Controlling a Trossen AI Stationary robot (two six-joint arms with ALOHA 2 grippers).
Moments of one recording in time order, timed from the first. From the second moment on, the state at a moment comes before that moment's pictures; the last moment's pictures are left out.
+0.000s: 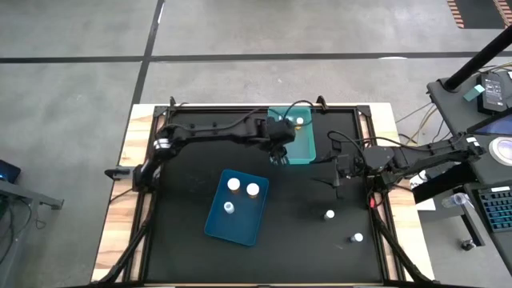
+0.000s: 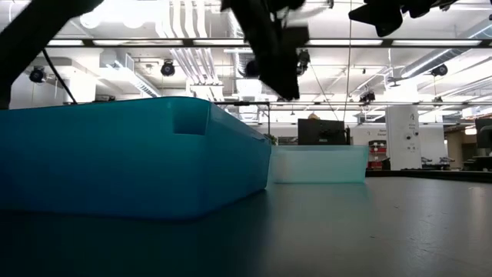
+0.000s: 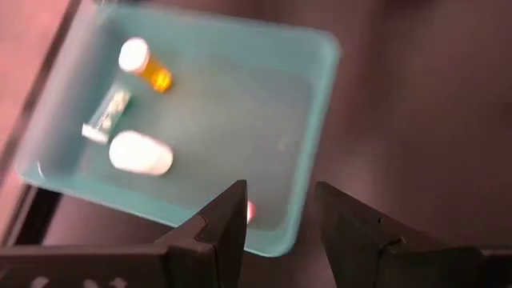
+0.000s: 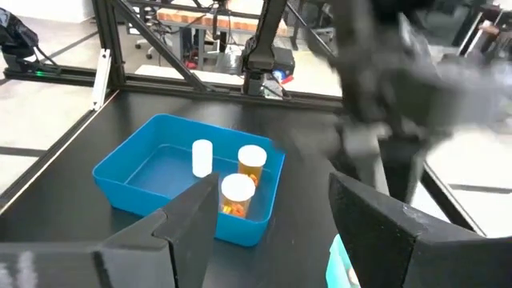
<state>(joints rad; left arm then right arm) 0.13 2.10 2.05 -0.90 -0.19 -0.08 0.20 0.74 0.60 -0.11 0.18 -0.07</state>
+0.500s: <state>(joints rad) -0.19 1.76 1.82 -0.80 -0.29 0.01 0.20 0.76 0.60 -0.14 0.18 0.06</state>
